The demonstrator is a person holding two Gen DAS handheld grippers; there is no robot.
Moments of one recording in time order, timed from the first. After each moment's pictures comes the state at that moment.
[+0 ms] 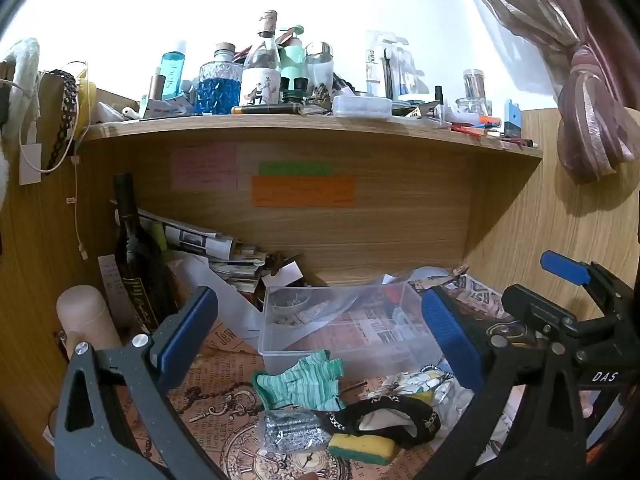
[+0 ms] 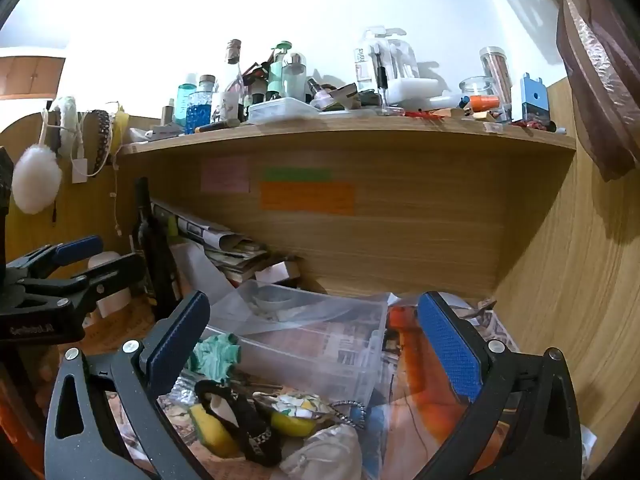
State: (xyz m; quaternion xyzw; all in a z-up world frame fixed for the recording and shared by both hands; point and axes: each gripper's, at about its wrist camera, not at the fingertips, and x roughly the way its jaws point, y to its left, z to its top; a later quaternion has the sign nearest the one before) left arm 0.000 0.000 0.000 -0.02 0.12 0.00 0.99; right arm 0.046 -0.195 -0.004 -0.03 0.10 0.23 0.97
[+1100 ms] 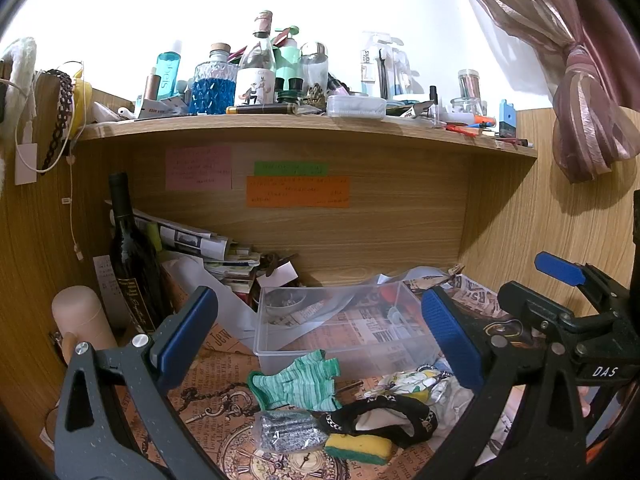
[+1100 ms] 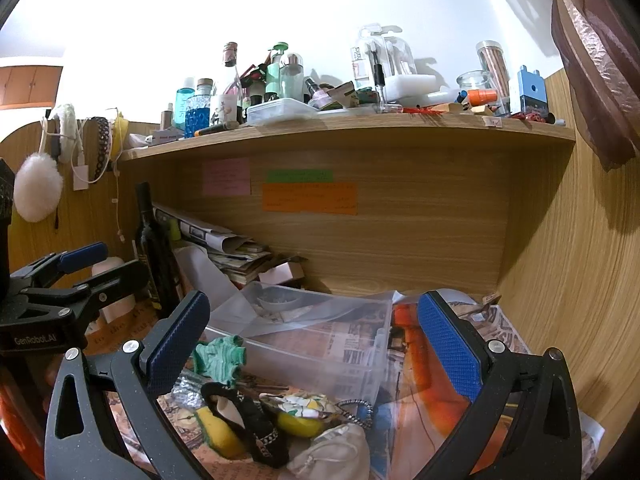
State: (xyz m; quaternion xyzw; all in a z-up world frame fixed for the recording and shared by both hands) left arm 0.002 -0.003 0.000 -0.01 0.11 0.00 0.99; right arm 0.046 -0.196 -0.005 -0.02 0.10 0.23 0.97
